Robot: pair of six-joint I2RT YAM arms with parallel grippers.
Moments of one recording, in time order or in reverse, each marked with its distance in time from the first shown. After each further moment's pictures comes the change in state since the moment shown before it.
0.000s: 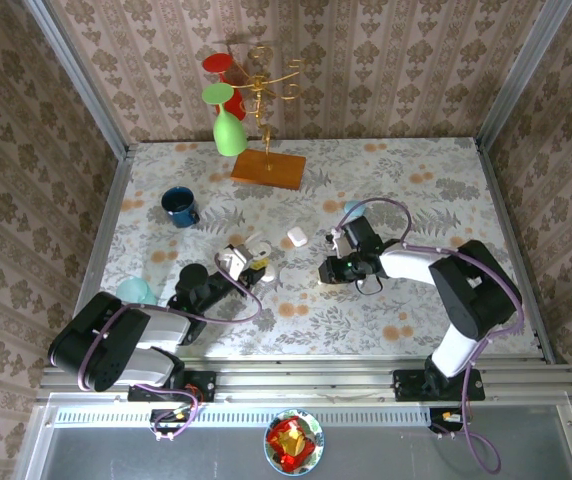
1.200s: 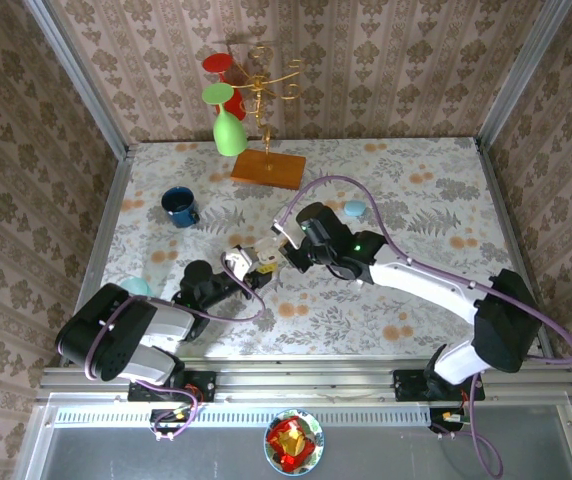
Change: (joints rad) left arm -0.013 0.063 0.033 0.016 0.118 -0.028; right arm 0.348 -0.167 0.332 -0.145 0.433 -0.448
